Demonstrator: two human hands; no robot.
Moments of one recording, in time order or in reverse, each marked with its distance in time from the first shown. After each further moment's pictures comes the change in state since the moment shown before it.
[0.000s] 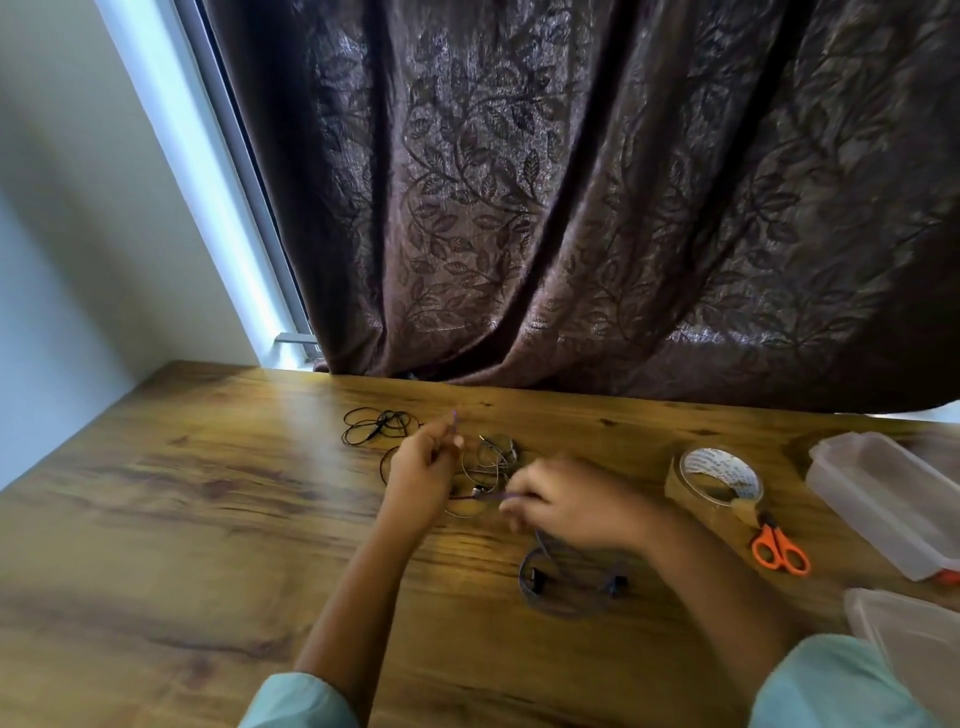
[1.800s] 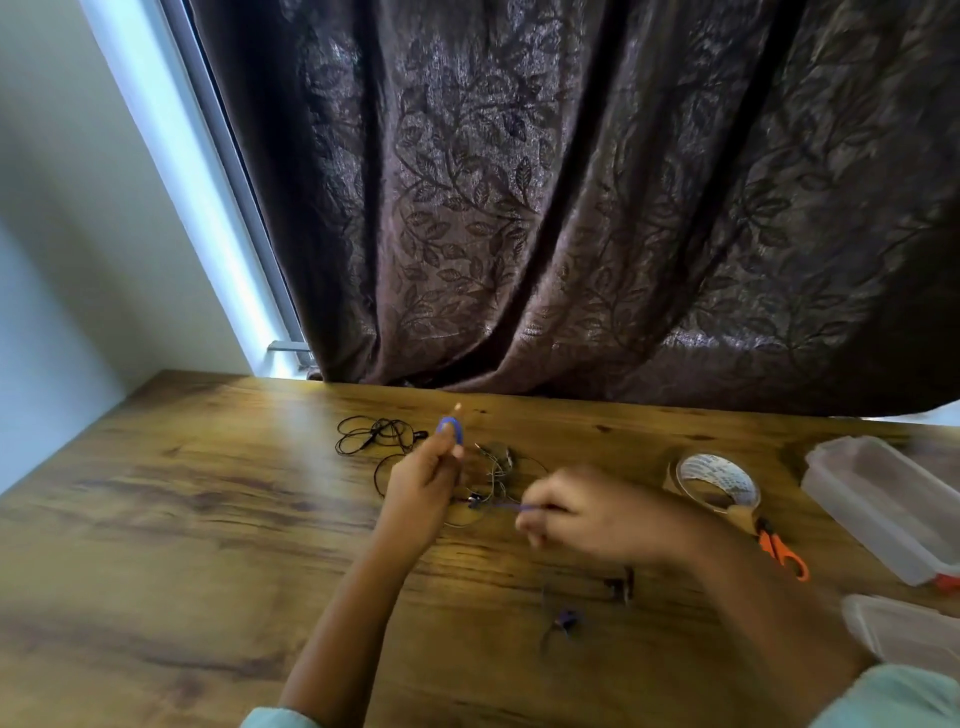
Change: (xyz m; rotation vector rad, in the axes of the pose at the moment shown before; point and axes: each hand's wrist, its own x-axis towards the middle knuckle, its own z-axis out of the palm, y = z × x) left_hand -0.012 0.009 0.003 0.013 -0.023 0.106; right_hand -0.019 0.006 -0.014 0.105 -0.043 -0.043
